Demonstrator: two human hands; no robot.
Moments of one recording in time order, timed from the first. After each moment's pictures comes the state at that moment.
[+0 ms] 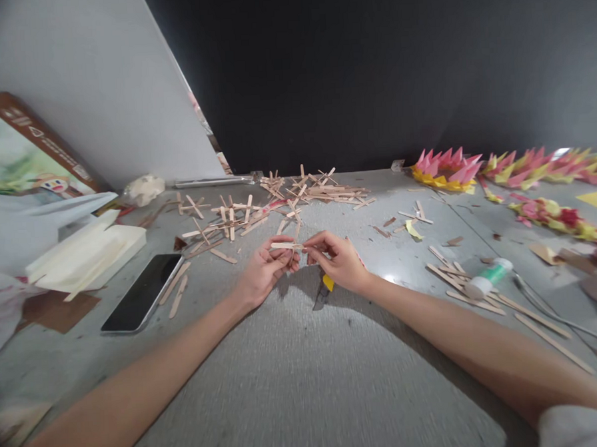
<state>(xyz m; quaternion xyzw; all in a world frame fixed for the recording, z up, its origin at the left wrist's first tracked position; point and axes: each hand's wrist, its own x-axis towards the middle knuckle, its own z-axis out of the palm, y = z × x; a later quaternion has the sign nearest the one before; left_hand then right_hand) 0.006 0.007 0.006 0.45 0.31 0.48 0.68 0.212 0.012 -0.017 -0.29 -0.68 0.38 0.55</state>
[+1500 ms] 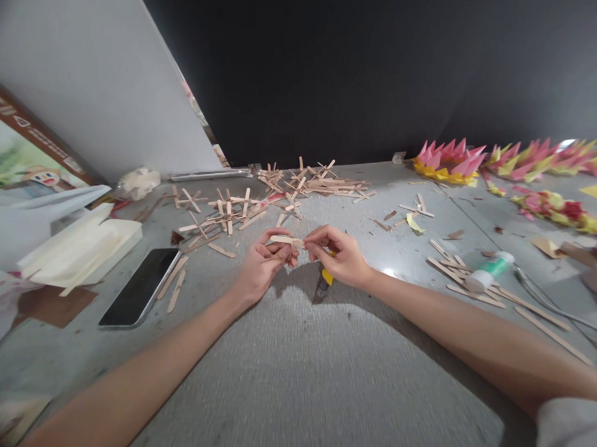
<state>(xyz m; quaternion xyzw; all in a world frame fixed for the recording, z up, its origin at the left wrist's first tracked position) 0.009 0.004 0.007 0.51 0.32 0.50 0.62 0.216 0.004 -0.009 -0.28 -0.69 0.36 0.55</state>
